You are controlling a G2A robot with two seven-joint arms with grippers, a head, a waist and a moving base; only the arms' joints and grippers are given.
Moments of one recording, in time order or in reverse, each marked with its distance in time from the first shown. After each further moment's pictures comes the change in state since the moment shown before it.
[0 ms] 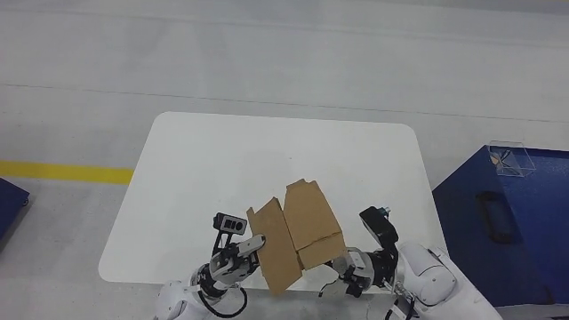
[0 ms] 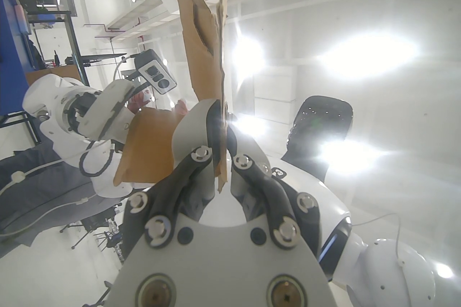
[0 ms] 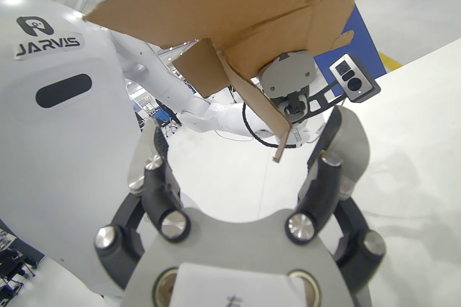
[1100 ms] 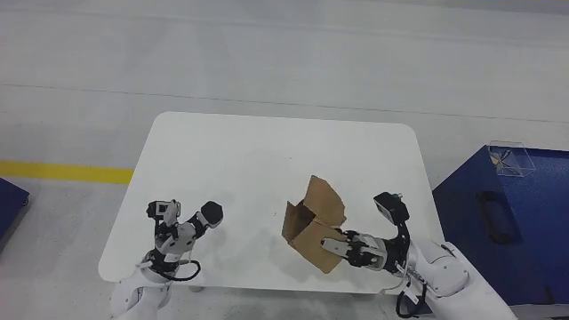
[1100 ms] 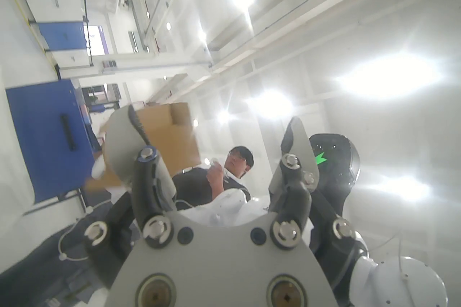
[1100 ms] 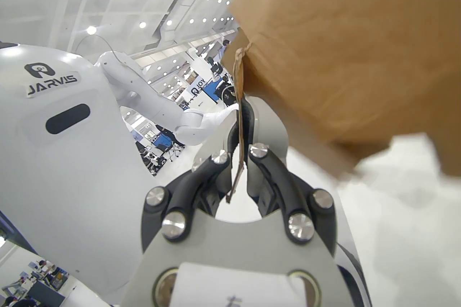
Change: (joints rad) left arm 0.017 0.020 -0.327 0.148 -0.003 -0.057 0.094; right arm 0.011 0.029 0.072 0.105 0.179 0.099 0.111
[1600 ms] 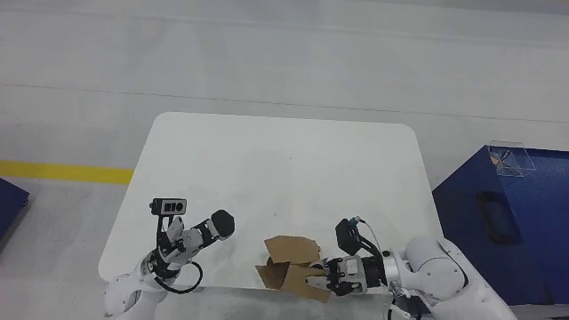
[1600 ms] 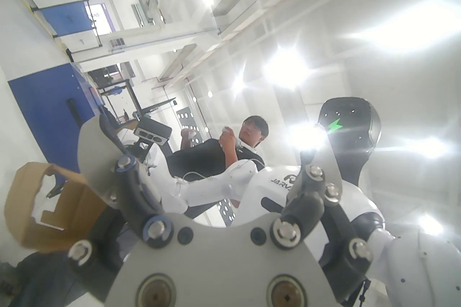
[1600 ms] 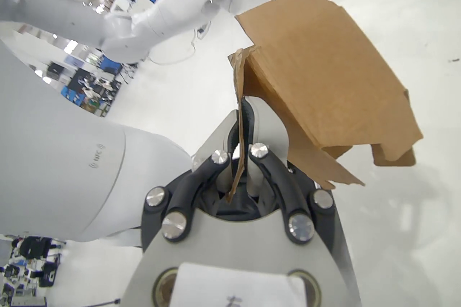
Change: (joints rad) left arm 0.020 -0.003 0.029 -0.140 0.154 -0.013 -0.104; right arm -0.007 0.019 -0.038 -0.148 -0.439 0.169 0.189
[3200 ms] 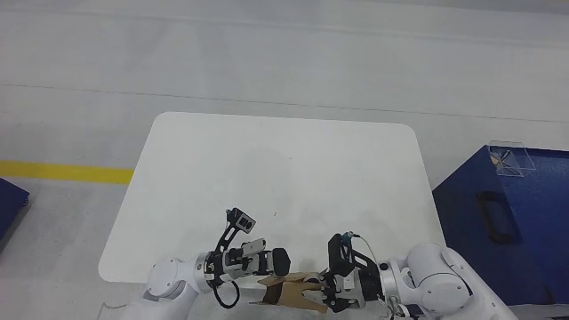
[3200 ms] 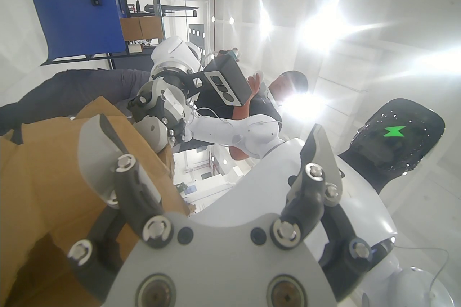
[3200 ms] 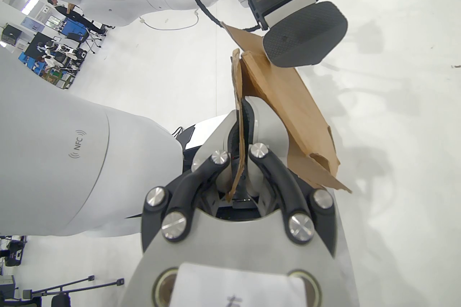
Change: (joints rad) left arm -0.143 -0.021 0.239 0.096 0.168 0.273 -0.081; right arm -0.062 0.024 0.029 -0.141 -0.111 0.032 -0.041
